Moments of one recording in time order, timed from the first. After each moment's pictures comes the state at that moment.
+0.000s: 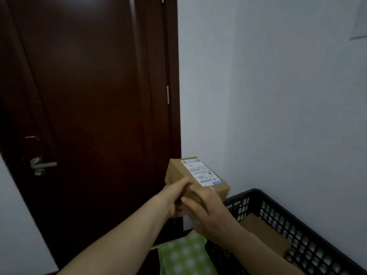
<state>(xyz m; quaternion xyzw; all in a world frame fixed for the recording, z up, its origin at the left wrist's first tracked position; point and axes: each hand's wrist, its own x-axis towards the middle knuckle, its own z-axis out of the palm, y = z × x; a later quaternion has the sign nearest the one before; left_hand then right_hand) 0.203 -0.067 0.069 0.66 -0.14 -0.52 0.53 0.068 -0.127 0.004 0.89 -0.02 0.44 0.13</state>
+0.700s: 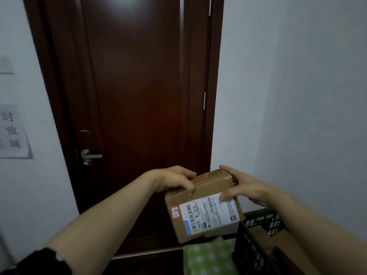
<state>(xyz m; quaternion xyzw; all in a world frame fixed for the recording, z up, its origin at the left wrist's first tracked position) 0.299 0.027 0.138 0.75 -0.47 -0.39 0.26 0.113 -0.120 0.115 0.82 -0.25 0.04 -0.51</state>
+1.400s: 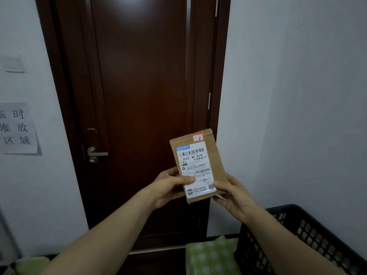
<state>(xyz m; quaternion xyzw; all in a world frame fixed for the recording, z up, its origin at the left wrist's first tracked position) 0.296 0.054 0.093 0.56 -0.28 -0.42 0.65 0.145 -0.083 0.066 0.51 -0.21 0.27 -0.79</state>
